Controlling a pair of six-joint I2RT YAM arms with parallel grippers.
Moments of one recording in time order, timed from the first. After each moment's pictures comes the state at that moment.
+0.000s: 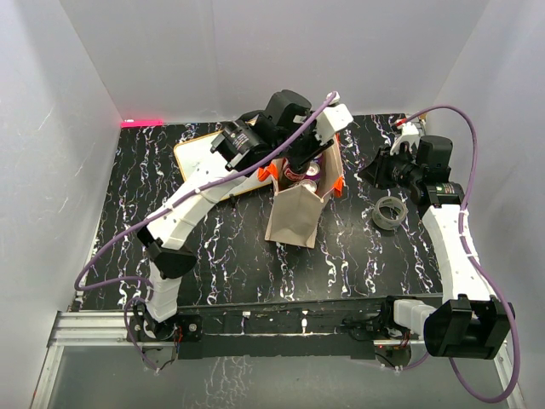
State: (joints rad) left arm -0.92 1.97 2.45 -1.04 -0.04 0.36; right arm -0.08 1.14 1.09 -0.47 -0.60 0.05
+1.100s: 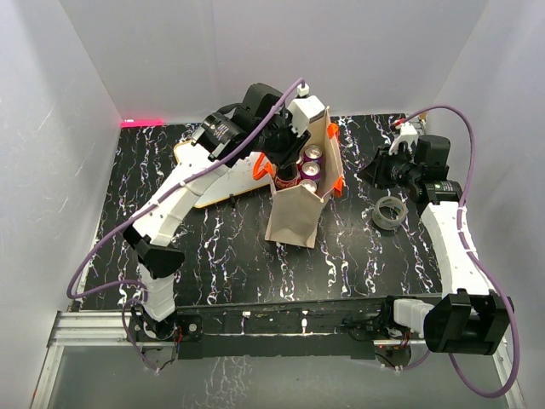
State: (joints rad) left arm -0.79 1.89 2.33 -1.09 0.11 0.22; right arm -0.08 1.16 1.09 -0.47 -0.60 0.05
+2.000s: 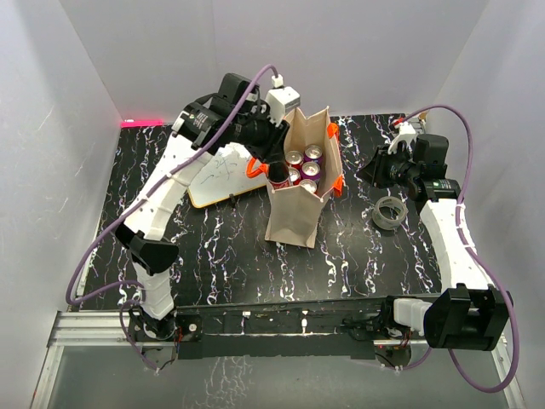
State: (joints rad) left arm -0.67 1.88 2.35 -1.18 0.33 0.17; right arm -0.08 1.19 1.09 -0.45 -0.60 0.06
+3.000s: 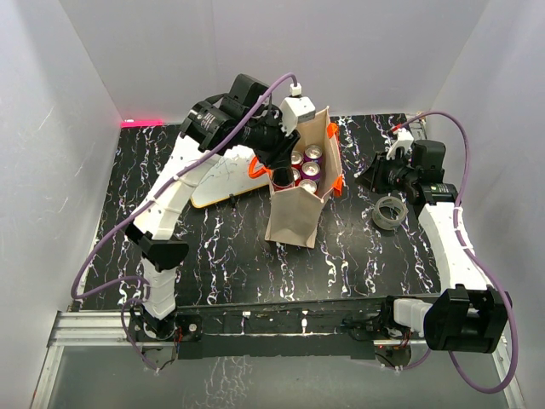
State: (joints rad) left arm -0.72 1.95 2.51 -1.31 0.35 0.31; right arm -0.08 1.18 1.03 -0.44 -0.60 0.08
